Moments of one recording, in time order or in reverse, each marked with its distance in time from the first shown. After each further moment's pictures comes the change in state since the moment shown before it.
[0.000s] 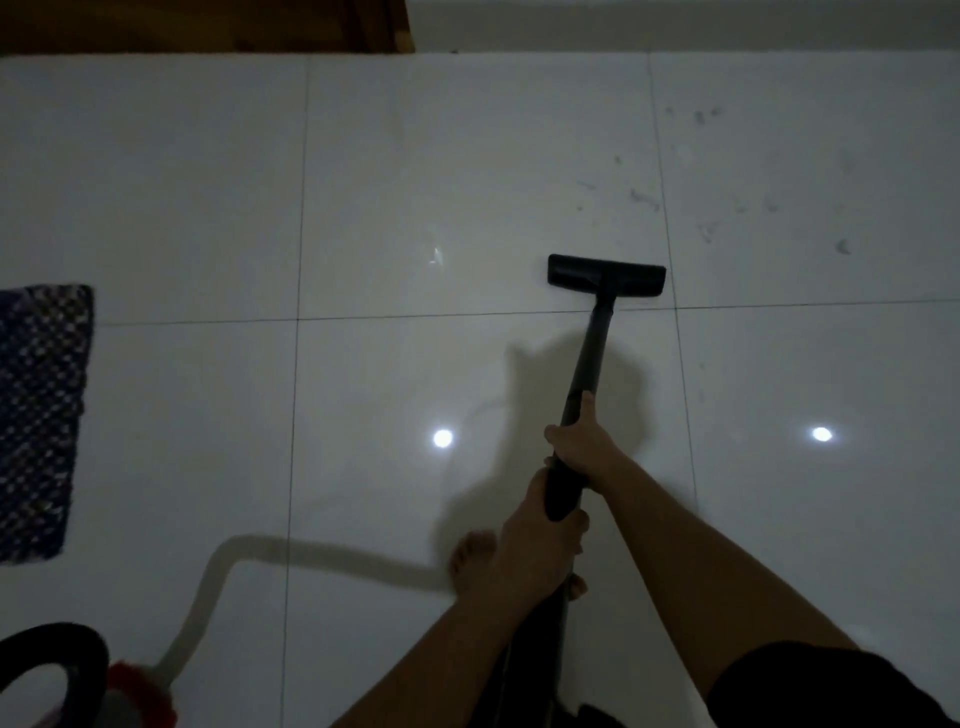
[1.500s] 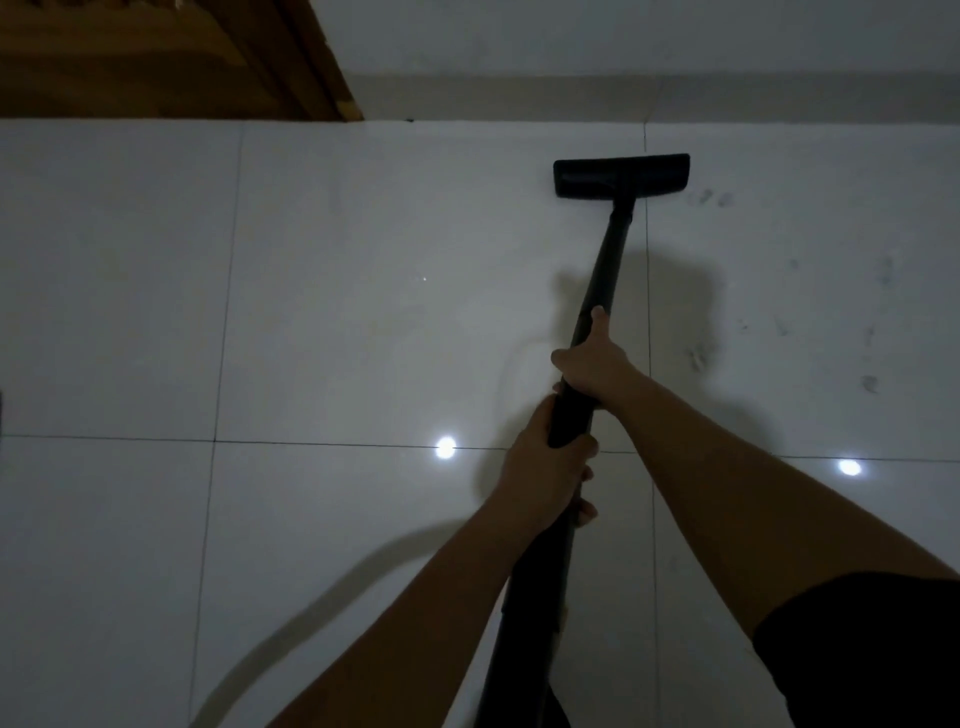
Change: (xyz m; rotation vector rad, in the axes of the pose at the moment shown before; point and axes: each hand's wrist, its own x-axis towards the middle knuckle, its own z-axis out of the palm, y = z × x) left_hand 0.235 0.305 0.054 -0.140 0.051 0.087; right_hand 0.214 -0.270 -0.201 -0.157 0.028 -0.135
